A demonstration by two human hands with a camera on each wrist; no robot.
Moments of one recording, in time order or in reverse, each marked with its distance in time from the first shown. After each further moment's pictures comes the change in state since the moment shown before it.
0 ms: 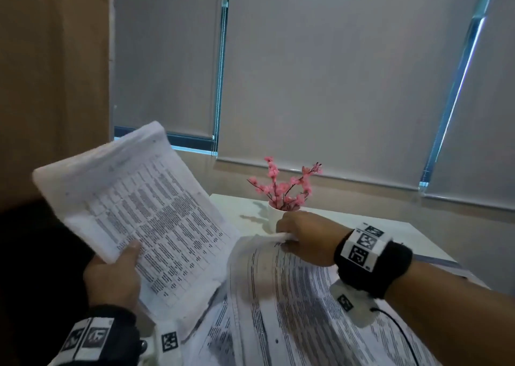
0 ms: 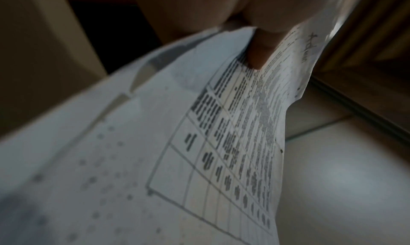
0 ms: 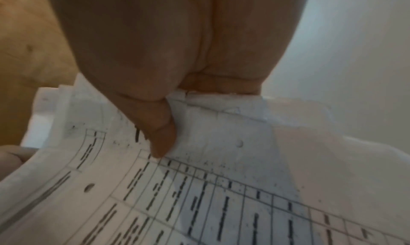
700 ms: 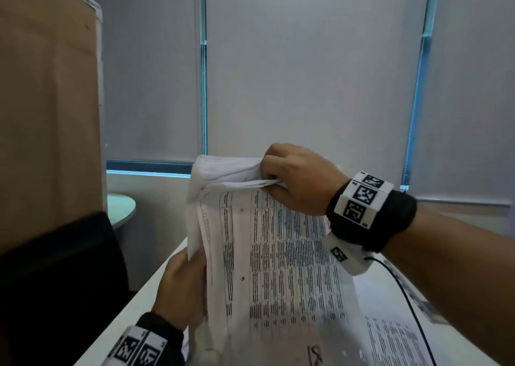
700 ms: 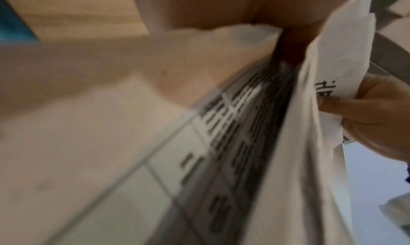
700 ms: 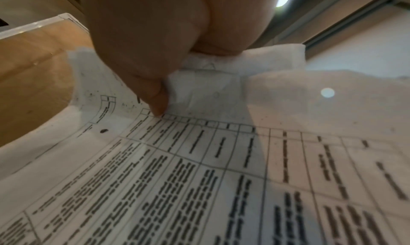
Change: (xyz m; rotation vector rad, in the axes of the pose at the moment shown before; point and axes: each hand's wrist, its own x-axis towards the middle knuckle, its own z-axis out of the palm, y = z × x) left_hand -0.106 0.044 0.059 -0.019 -0.814 0.075; right_hand -0.046 -0.026 -0.135 -0.195 0.634 -0.287
